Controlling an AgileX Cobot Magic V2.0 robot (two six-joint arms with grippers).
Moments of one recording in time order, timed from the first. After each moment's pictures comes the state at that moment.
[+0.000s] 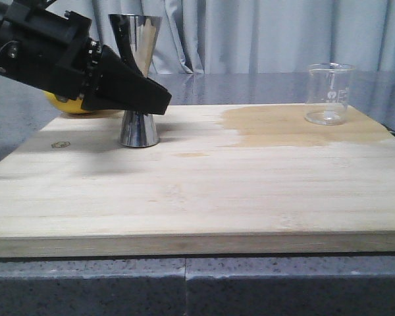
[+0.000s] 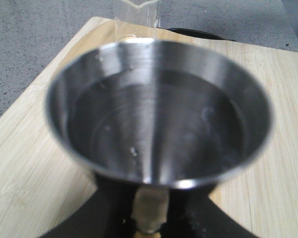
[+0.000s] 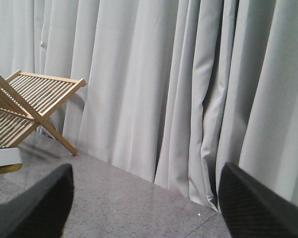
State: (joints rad) left arm -0.30 1.72 -0.98 1.66 -0.99 -1.08; right arm -0.03 1.19 -0.54 -0.74 -1.13 0.47
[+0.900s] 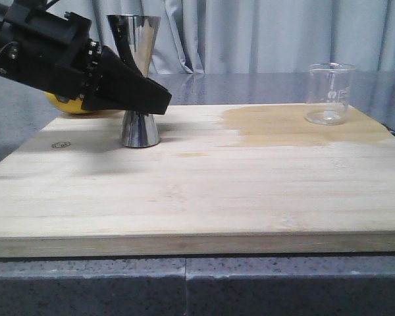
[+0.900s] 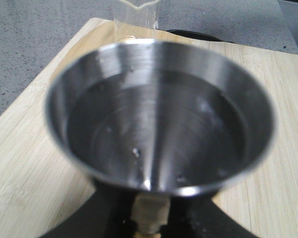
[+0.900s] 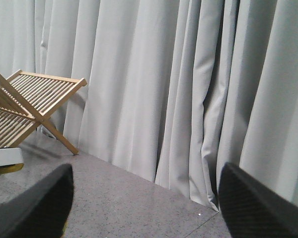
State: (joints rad) left arm -0.30 1.73 -0.98 1.66 -1.00 -1.08; right arm -0.03 1.19 -0.54 -0.74 -1.13 0.47
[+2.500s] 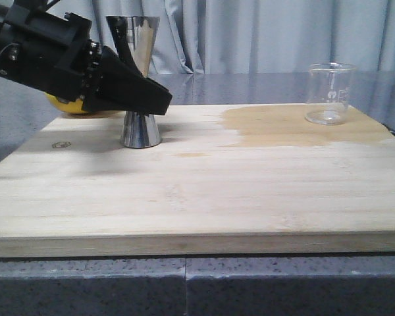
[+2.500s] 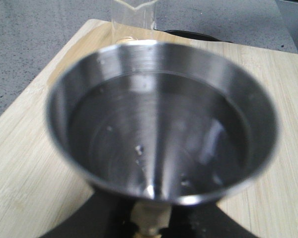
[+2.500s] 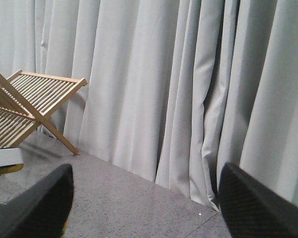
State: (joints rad) left arm -0.30 1.73 -0.99 1.65 -1.01 -1.07; right arm -0.03 1.19 -0.54 -0.74 -1.13 0.47
